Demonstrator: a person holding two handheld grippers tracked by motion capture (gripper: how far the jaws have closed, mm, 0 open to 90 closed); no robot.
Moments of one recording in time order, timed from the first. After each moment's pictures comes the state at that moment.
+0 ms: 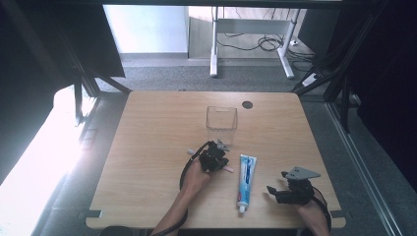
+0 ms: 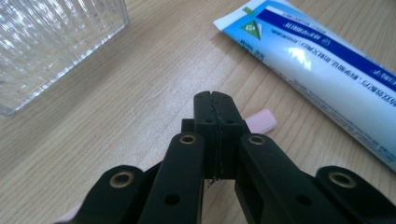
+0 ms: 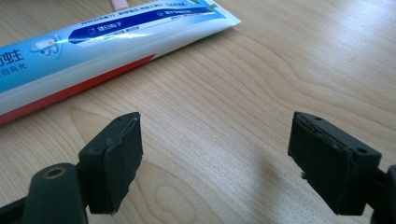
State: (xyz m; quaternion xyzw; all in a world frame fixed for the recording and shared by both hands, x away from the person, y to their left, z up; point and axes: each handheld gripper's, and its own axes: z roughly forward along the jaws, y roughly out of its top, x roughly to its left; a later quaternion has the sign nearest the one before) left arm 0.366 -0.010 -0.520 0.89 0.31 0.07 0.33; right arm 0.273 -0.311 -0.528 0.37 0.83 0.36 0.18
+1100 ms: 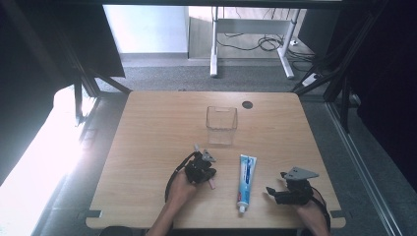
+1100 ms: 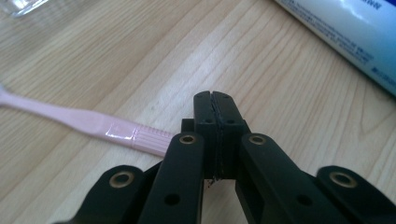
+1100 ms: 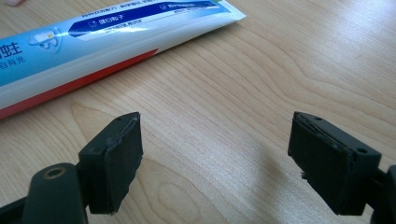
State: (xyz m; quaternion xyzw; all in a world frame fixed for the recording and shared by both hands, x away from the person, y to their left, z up) left arm 0.328 0.035 -0.525 0.89 0.32 0.06 0.32; right arm 0.272 -0.309 -0.530 0.37 0.84 0.36 0.18
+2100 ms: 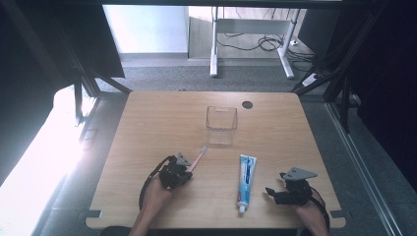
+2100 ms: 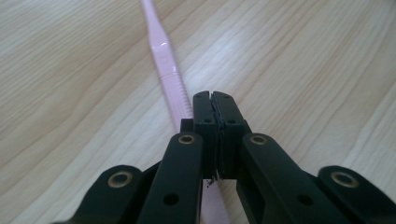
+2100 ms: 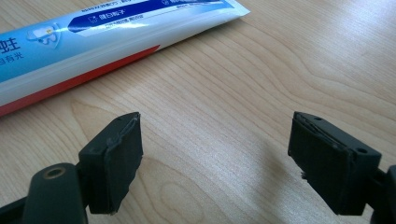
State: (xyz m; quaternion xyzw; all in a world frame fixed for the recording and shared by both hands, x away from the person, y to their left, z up) left arm 0.308 0.107 -0.516 0.89 0.35 0.09 0.28; right arm 0.273 -0.307 -0.531 0.37 0.84 0.35 0.18
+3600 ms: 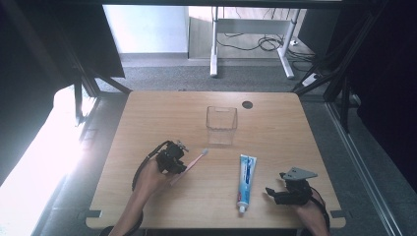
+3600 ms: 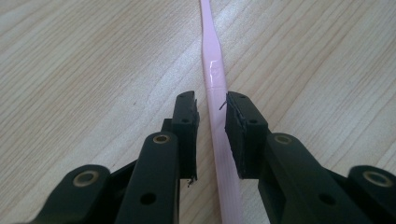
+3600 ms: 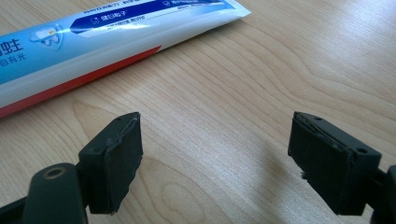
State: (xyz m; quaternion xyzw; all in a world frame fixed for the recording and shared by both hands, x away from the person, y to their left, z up) left arm 0.352 0.110 -0.494 0.91 0.35 0.05 0.19; right arm 0.273 -0.307 -0.531 0.37 0.84 0.35 0.18
